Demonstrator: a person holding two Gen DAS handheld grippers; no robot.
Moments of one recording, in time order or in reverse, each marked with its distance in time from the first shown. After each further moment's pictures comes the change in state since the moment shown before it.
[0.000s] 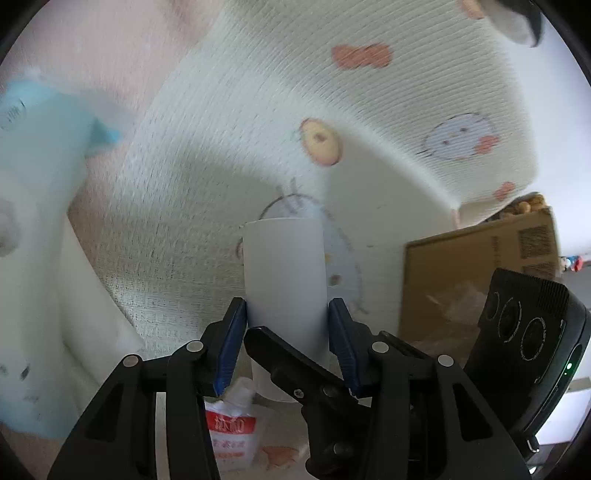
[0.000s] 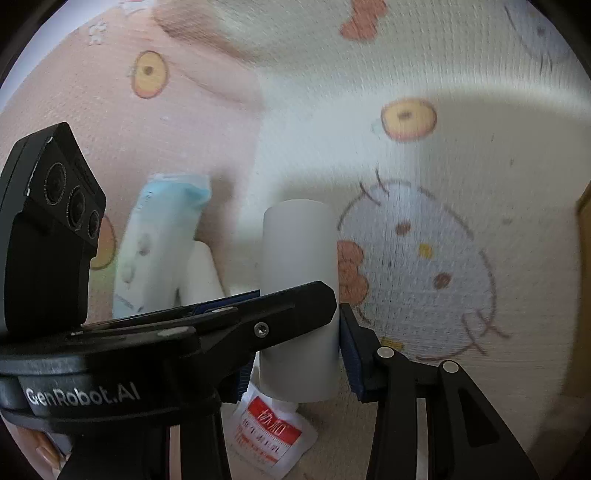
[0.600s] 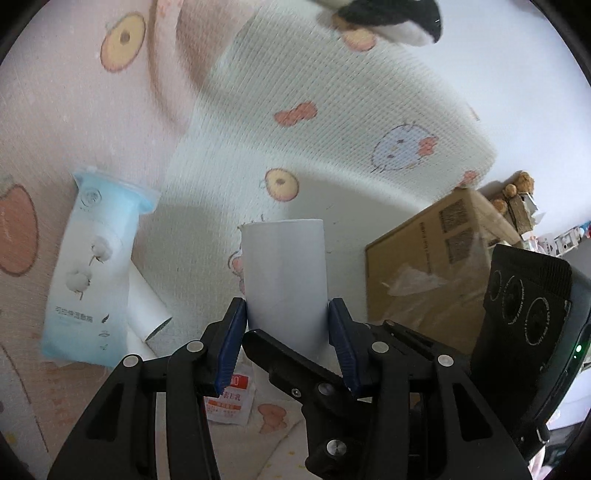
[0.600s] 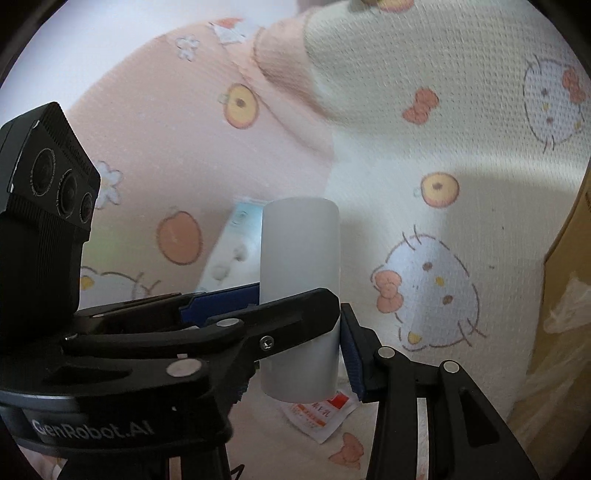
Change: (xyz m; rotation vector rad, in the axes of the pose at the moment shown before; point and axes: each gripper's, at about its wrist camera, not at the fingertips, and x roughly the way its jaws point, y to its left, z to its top) left arm -0.100 -0.059 -0.035 0.144 -0.146 0.103; right arm -0.084 0.053 -0.004 -0.122 -0.103 0.074
